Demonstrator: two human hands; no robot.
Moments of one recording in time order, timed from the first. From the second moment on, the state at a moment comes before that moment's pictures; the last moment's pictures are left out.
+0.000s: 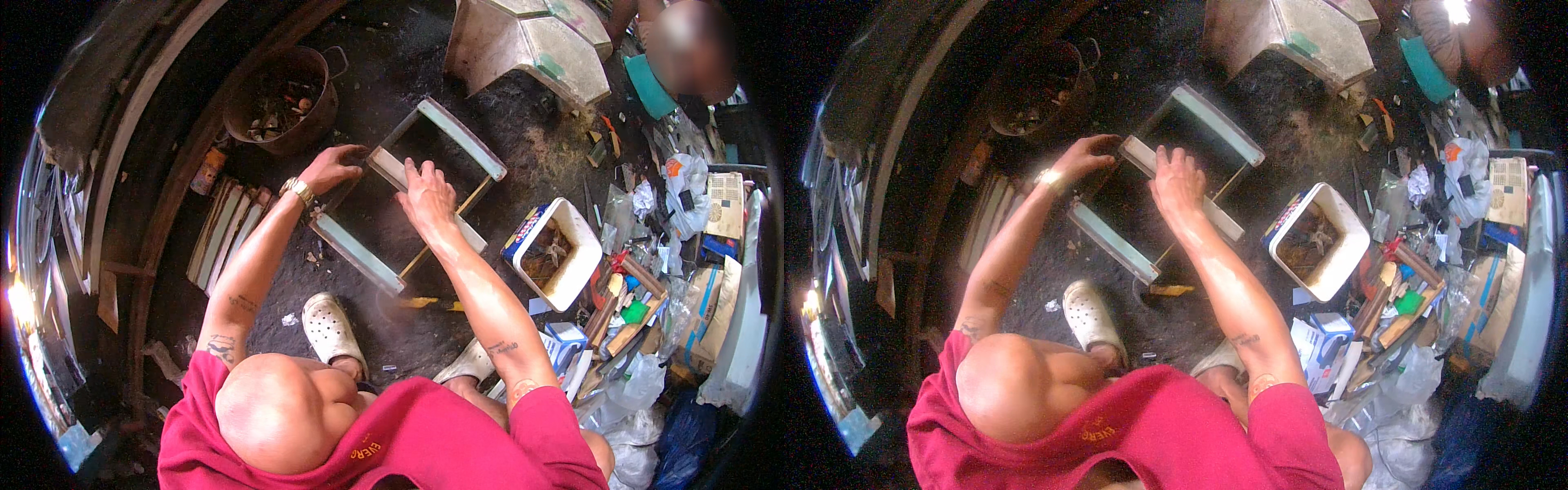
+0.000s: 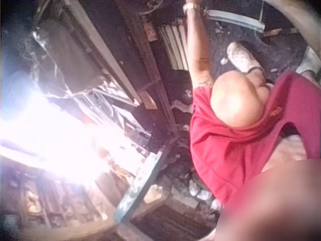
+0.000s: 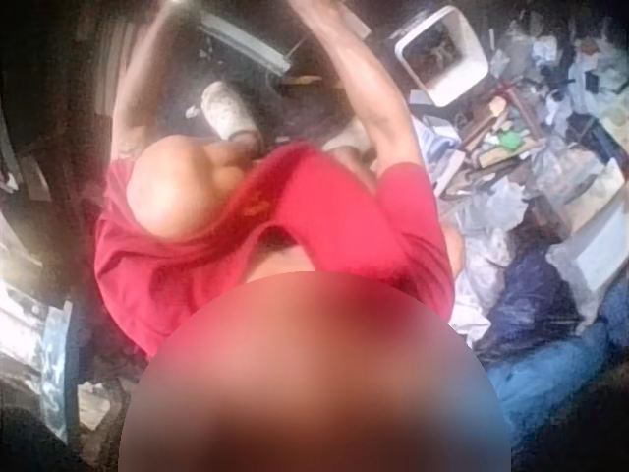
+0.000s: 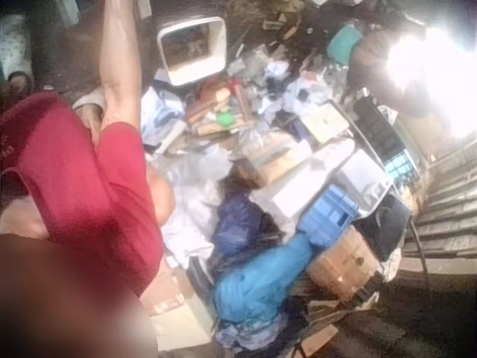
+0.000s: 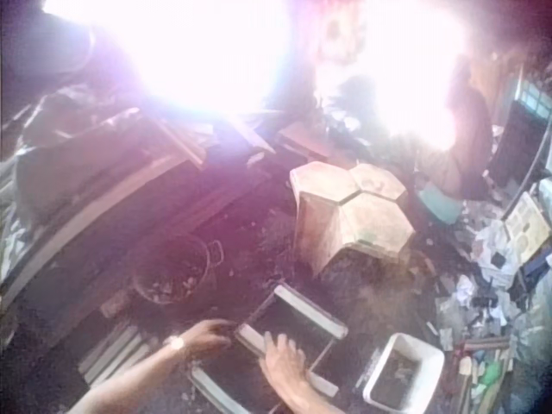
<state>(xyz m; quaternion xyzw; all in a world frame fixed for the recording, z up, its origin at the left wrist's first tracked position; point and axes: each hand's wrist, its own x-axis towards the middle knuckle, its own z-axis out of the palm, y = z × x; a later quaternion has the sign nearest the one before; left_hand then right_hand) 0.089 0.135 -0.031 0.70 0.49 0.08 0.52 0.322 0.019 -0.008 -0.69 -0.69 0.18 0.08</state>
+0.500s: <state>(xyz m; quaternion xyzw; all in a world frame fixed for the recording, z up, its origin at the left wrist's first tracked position) 0.075 0.094 -0.038 0.66 0.59 0.25 0.38 0.337 0.009 -0.009 -0.69 -0.67 0.26 0.14</state>
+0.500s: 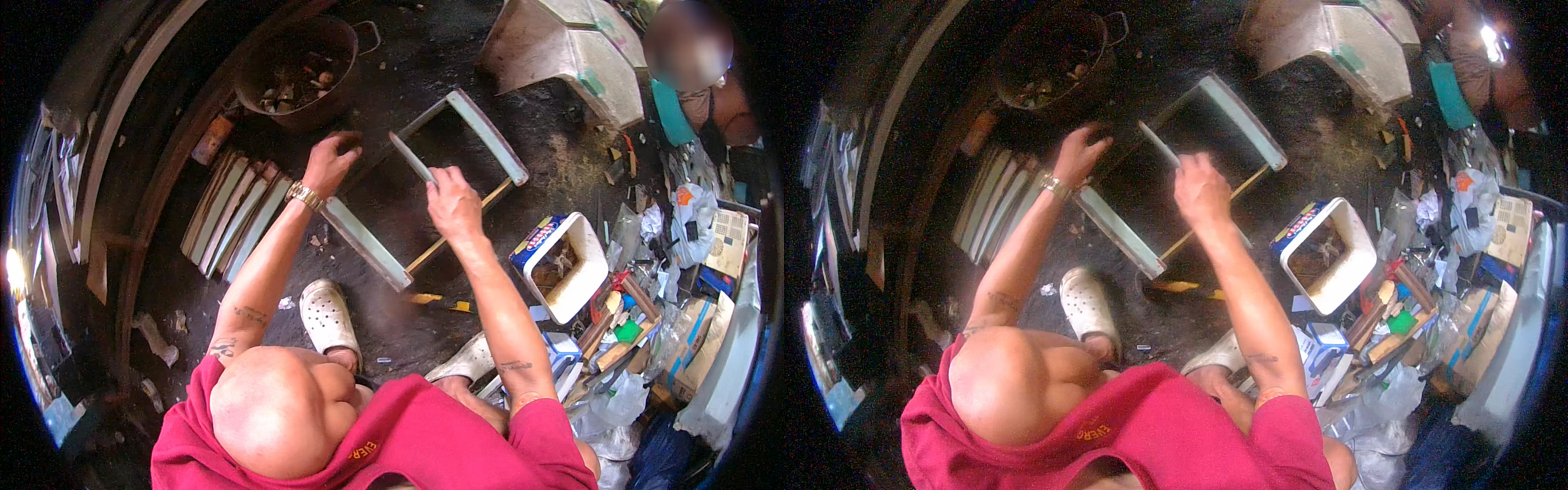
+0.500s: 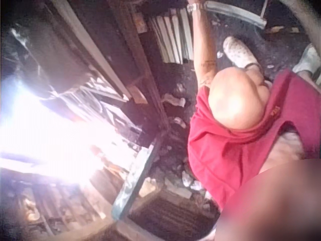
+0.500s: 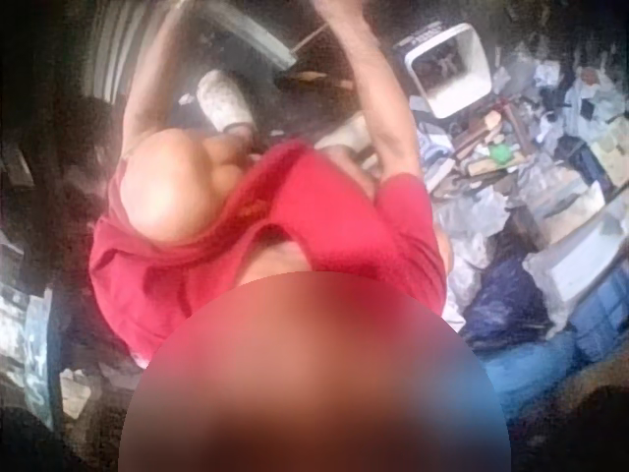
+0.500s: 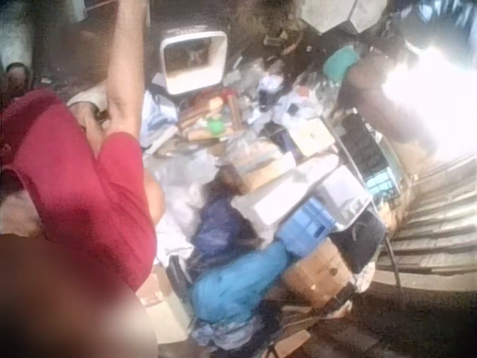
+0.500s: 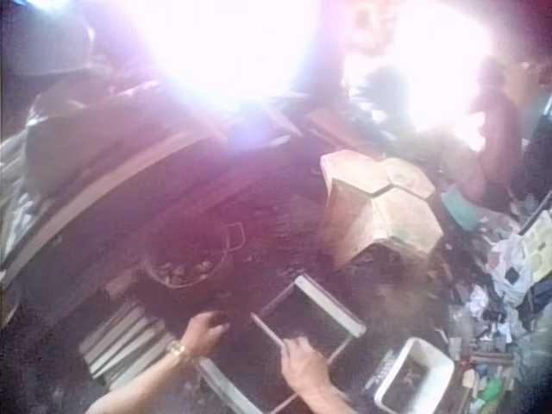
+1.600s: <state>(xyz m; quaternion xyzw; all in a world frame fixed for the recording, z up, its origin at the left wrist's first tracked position) 0.093 0.084 -0.037 0.67 0.59 0.23 0.40 0.368 0.023 -0.051 -0.66 -0.45 0.55 0.23</state>
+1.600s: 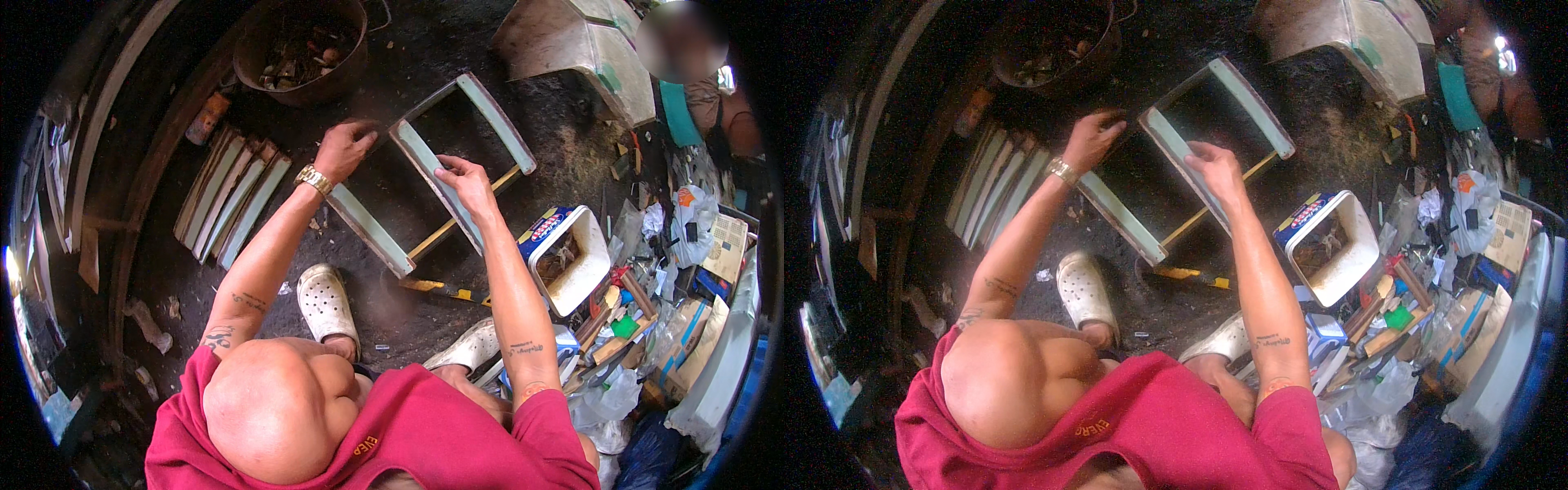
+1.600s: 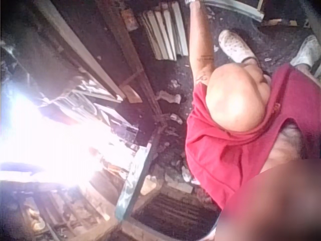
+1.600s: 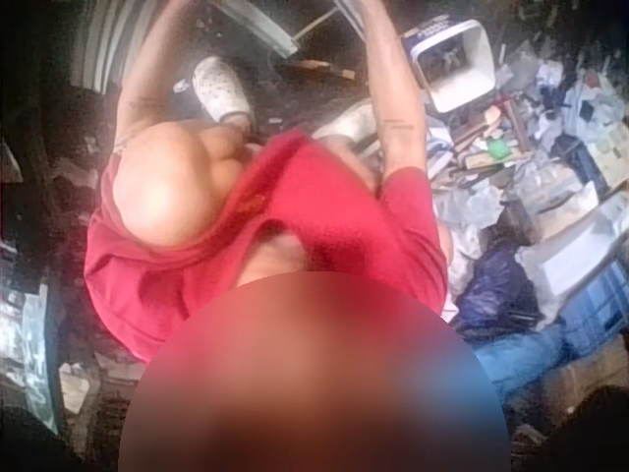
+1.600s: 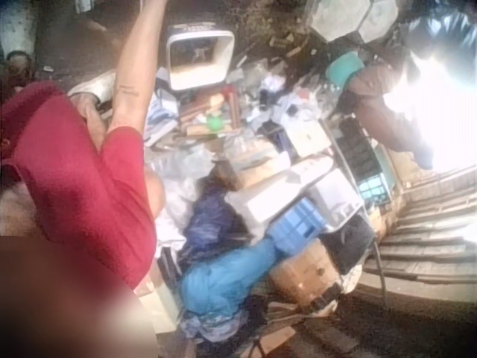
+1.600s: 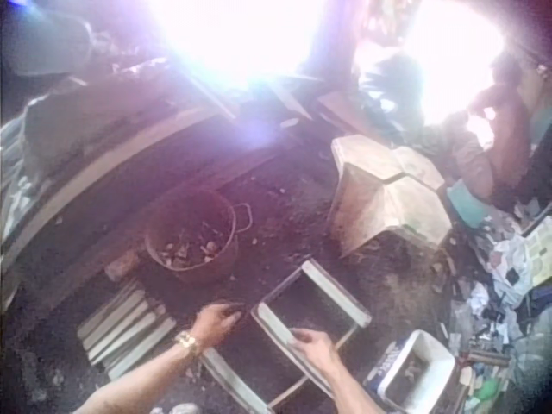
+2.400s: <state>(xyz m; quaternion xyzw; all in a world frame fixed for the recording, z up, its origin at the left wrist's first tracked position) 0.099 0.075 -0.062 0.60 0.63 0.27 0.41 0.420 0.043 -0.016 -0.84 -0.44 0.30 0.07</state>
